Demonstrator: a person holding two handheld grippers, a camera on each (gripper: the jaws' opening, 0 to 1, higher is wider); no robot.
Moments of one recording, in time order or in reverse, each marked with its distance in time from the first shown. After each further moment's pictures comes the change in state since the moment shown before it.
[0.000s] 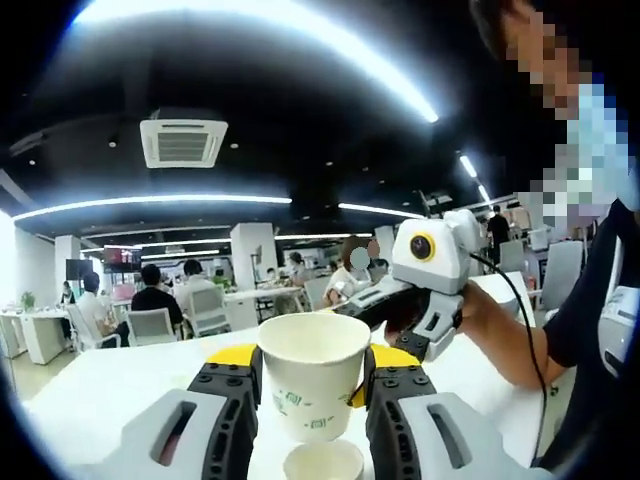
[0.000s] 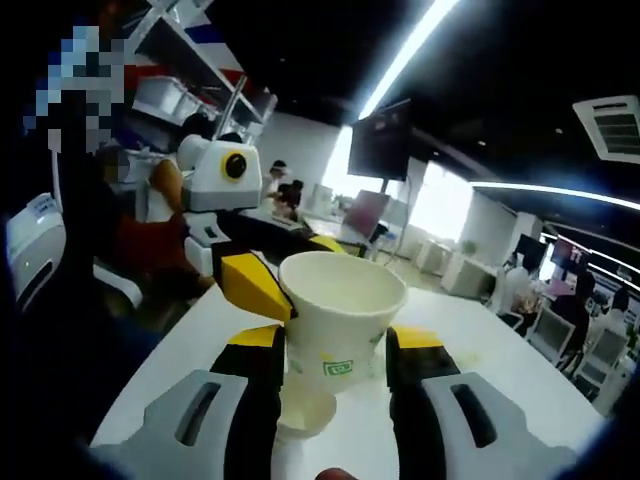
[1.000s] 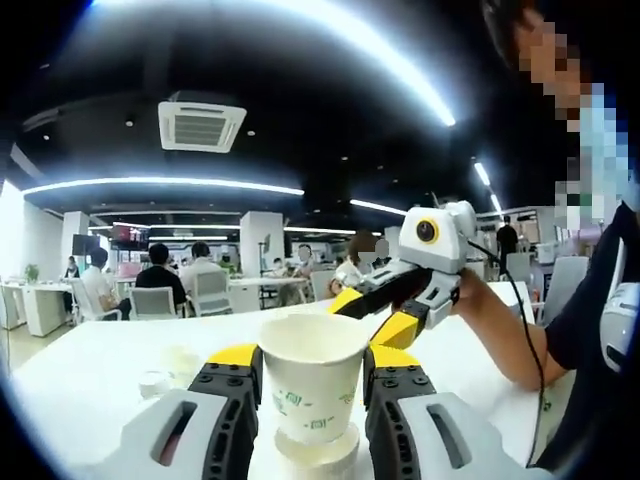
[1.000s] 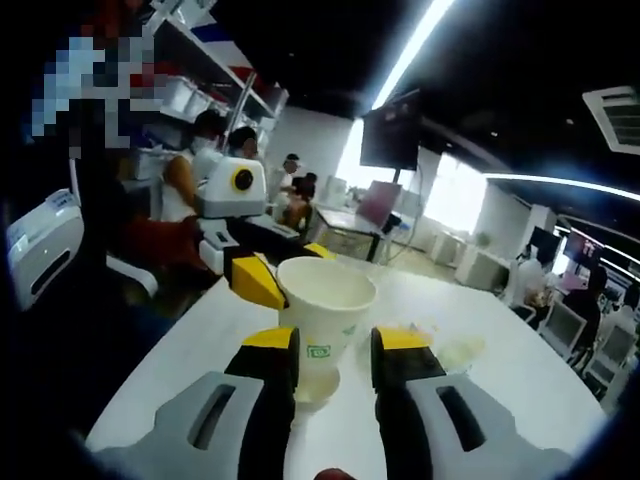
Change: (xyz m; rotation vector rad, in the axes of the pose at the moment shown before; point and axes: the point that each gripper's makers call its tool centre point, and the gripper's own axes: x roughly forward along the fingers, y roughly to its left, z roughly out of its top) left arm -0.008 0.004 -0.033 -0.082 0.031 0.033; right arm -0.015 -0.004 -0.018 0.012 0.037 0.078
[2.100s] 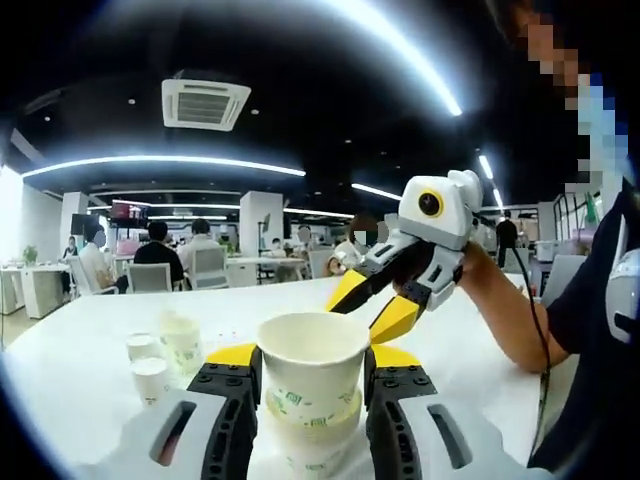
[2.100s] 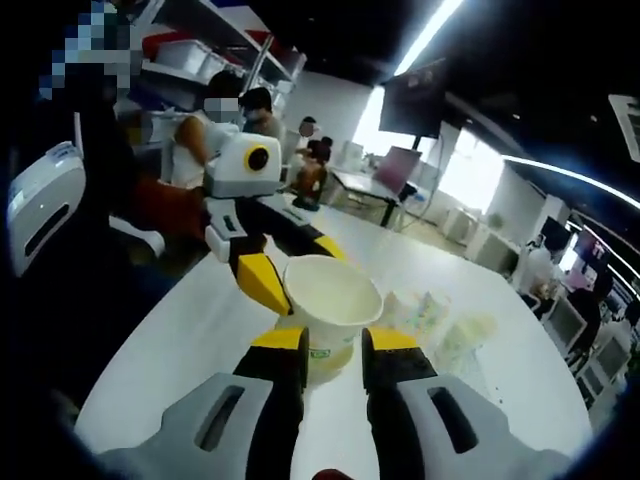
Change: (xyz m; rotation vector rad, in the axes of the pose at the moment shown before) left arm 0.000 -0.004 -0.050 -0.039 0.081 -0.007; right arm 0.012 0.018 -0.038 -0.067 0.161 0.055
